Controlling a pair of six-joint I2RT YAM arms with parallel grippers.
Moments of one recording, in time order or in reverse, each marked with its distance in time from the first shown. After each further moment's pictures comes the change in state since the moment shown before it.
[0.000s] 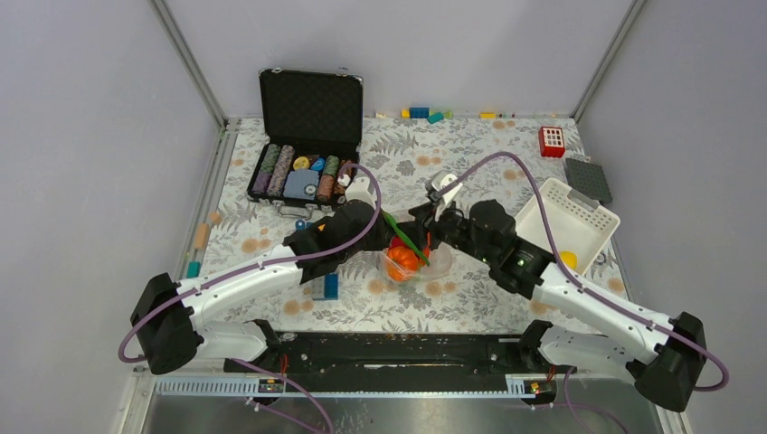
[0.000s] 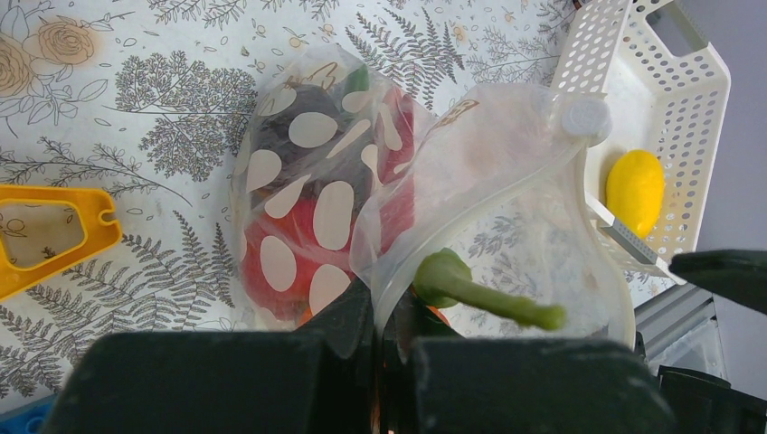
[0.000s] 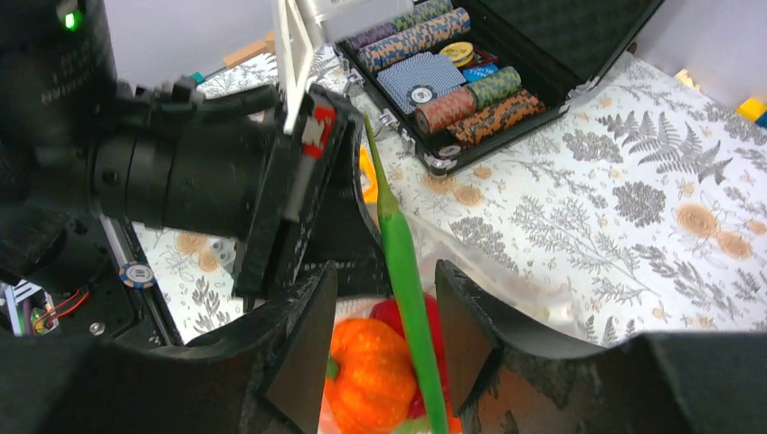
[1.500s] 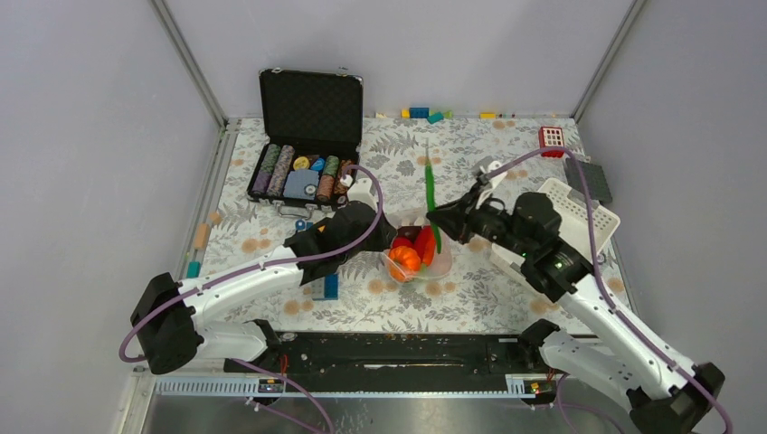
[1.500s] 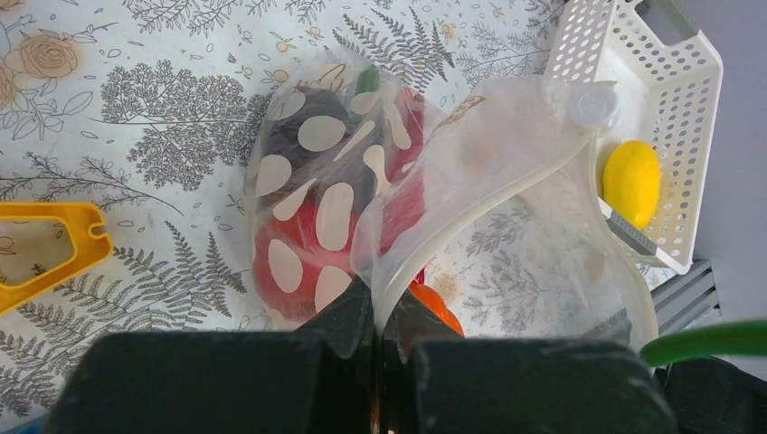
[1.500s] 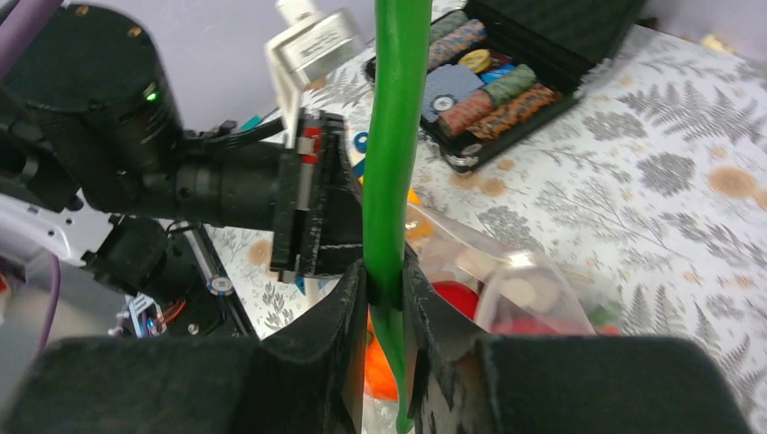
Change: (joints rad) left arm 0.000 0.000 -0.023 0.050 0.021 0.041; right arm -0.288 -0.162 0.061 -0.175 -0.285 0.191
